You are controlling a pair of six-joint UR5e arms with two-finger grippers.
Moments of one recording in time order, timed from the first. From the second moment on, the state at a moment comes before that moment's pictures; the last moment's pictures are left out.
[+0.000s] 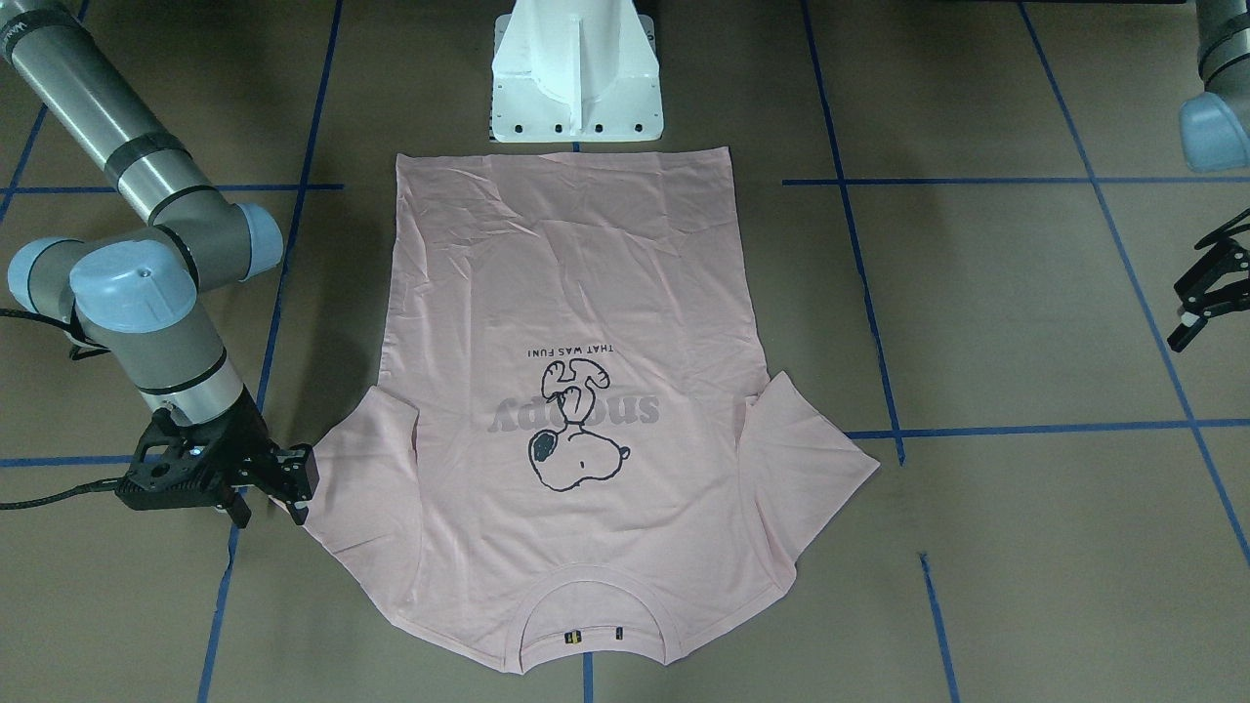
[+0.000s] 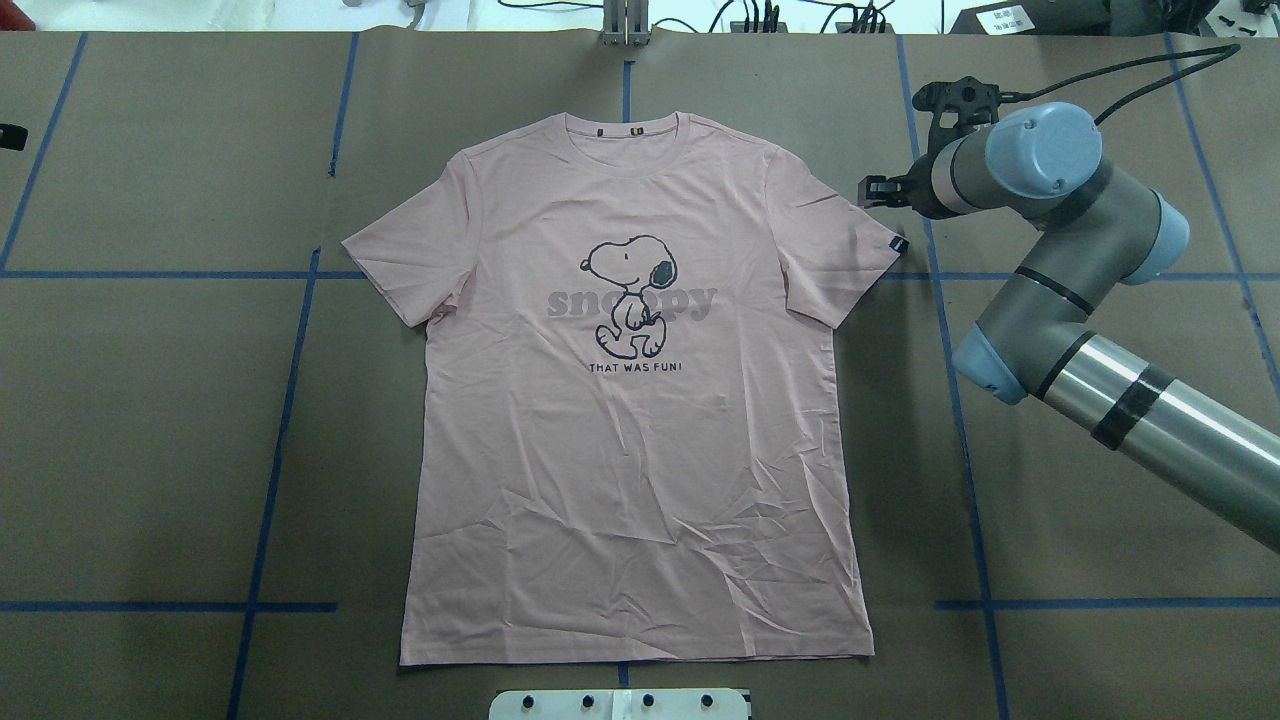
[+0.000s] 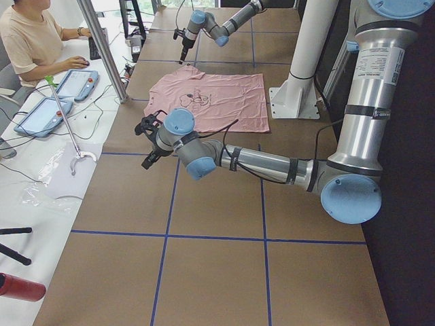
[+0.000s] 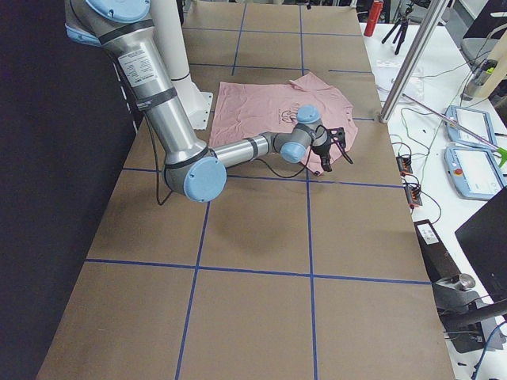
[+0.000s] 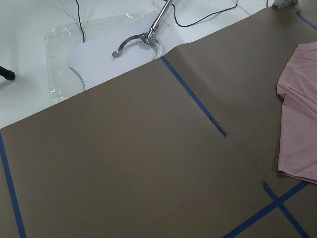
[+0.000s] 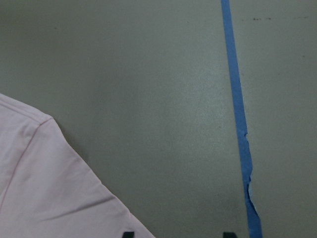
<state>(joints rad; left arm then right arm) -1.34 -1.70 -1.61 -2.37 -2.27 -0.30 0.85 -1.09 1.30 -0.88 1.77 1.03</state>
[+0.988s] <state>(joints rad) -1.34 -1.70 -1.60 -2.37 -2.27 -0.30 0.83 -1.14 1.33 -0.89 1.76 1.03</state>
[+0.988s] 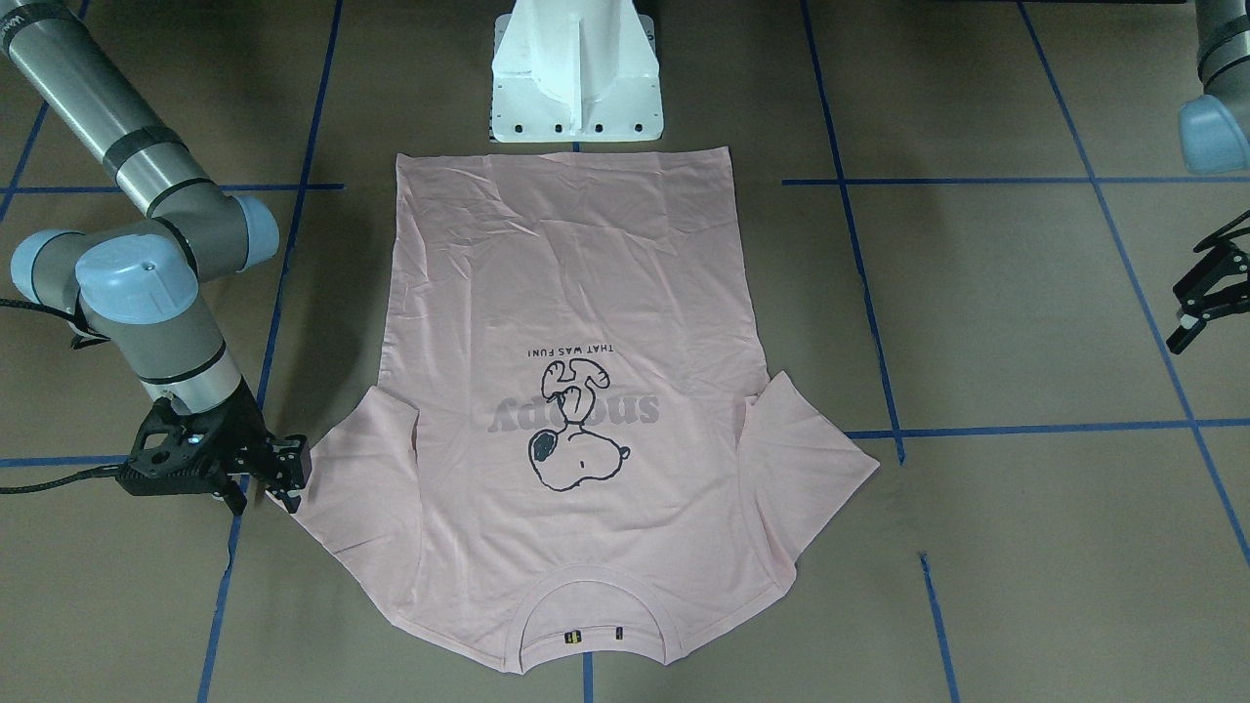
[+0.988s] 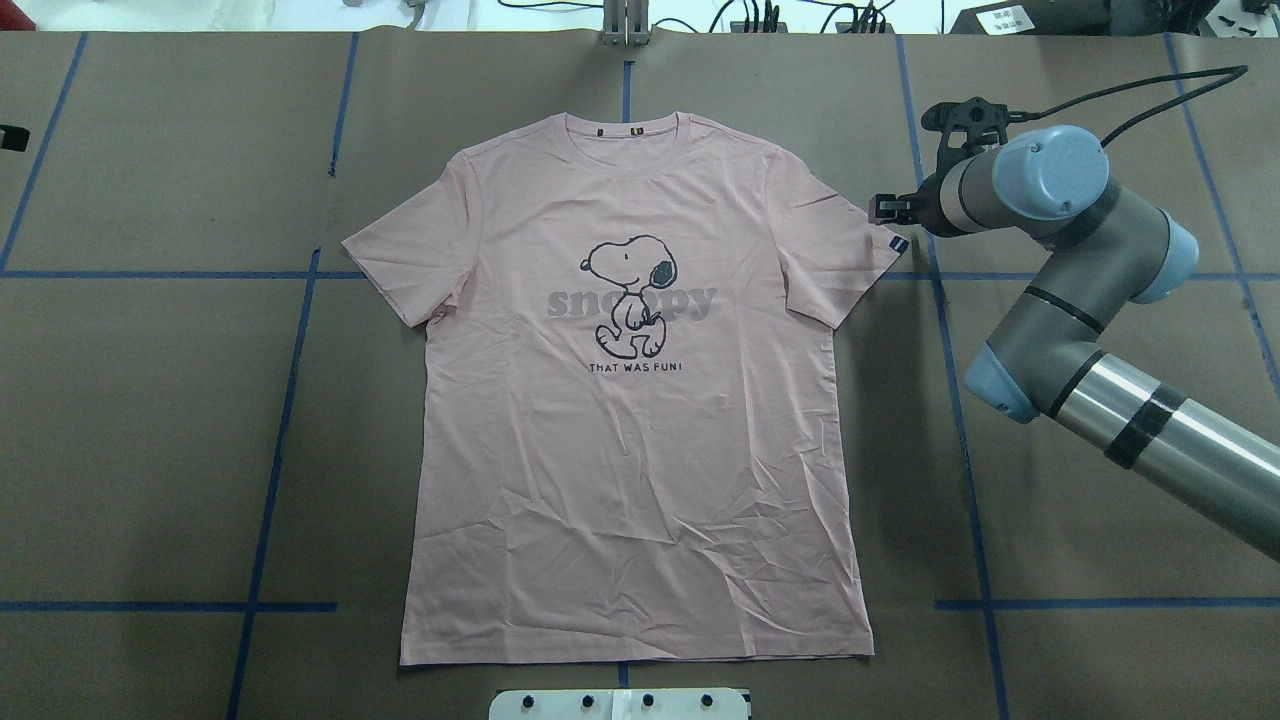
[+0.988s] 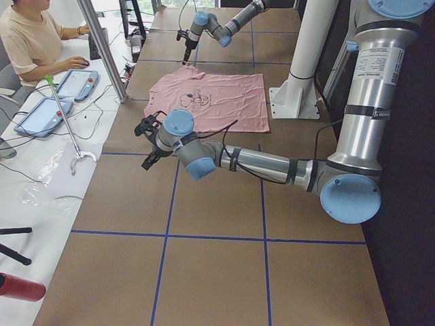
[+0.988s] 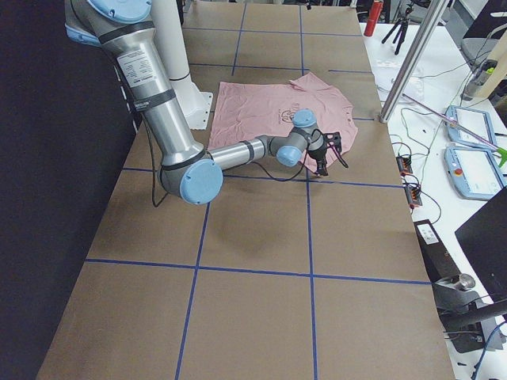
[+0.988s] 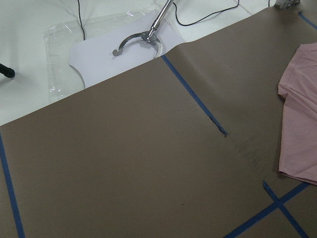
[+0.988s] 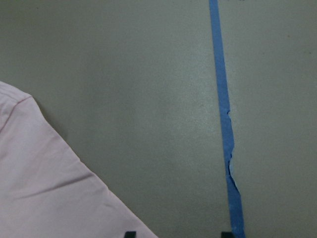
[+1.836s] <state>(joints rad) -1.34 -1.70 -1.60 -2.37 -2.27 -0.30 0.81 -1.15 1.33 -0.89 1.76 1.04</state>
